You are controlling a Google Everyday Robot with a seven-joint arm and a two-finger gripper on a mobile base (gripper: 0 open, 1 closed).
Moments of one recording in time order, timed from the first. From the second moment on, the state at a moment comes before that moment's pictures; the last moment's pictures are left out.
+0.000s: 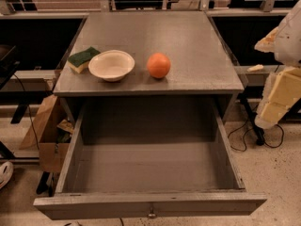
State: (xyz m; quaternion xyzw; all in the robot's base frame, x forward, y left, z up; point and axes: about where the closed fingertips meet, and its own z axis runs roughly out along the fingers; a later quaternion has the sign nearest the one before) arm 0.438 -0.216 0.977 -0.60 0.78 -0.04 0.16
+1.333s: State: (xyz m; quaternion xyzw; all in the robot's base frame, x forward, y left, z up) arm 0.362 -0.194 0.881 -0.61 0.77 0.04 0.16
